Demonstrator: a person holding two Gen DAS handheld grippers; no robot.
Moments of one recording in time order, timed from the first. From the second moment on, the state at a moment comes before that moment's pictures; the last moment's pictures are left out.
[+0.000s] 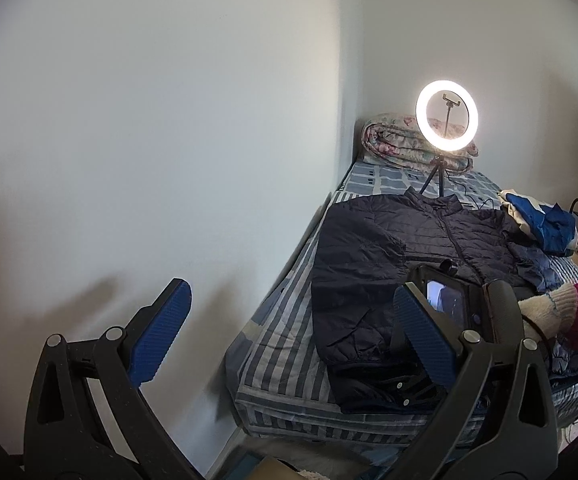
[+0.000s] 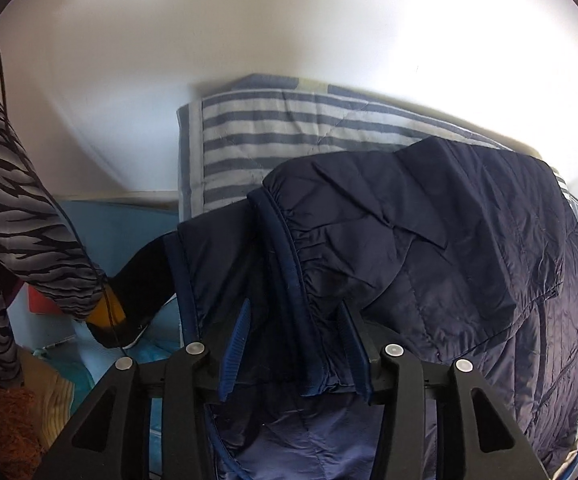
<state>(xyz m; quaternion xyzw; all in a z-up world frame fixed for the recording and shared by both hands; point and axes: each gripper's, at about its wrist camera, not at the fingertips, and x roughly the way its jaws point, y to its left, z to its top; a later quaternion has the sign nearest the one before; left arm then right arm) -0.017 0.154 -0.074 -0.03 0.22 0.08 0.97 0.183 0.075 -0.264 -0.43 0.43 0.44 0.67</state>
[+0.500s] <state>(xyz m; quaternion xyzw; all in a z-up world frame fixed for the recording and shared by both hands) 0.018 0.114 -0.057 0.01 0.23 0.04 0.97 0.252 0.012 -0.201 -0.19 0.46 0.44 0.75</state>
